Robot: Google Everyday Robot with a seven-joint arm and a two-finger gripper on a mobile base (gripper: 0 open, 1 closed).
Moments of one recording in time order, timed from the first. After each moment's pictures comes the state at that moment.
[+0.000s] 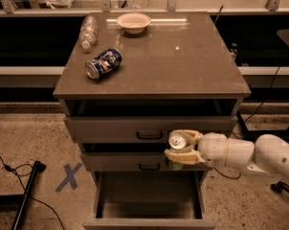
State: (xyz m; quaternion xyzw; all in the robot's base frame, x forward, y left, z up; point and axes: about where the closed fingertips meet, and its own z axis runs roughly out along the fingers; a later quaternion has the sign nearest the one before) arm 0.493 -0.098 0.703 -0.43 0.63 0.38 0.53
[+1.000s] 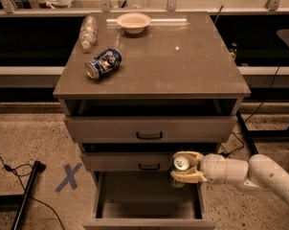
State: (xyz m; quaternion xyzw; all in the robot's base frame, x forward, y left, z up) arm 0.481 -0.122 0.596 -0.44 0.60 0.43 0.52
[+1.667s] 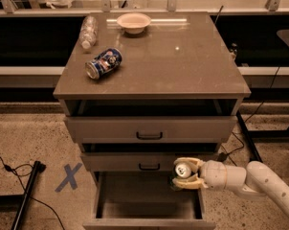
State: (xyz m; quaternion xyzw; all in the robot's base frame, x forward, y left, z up) arm 0.474 -0.130 0.563 -0.46 0.54 0.44 0.55
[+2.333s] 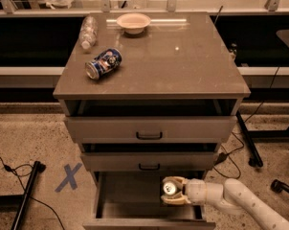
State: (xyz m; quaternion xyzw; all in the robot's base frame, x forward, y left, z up) arm 0.477 -0.098 0.411 -0.47 0.56 0.43 0.53
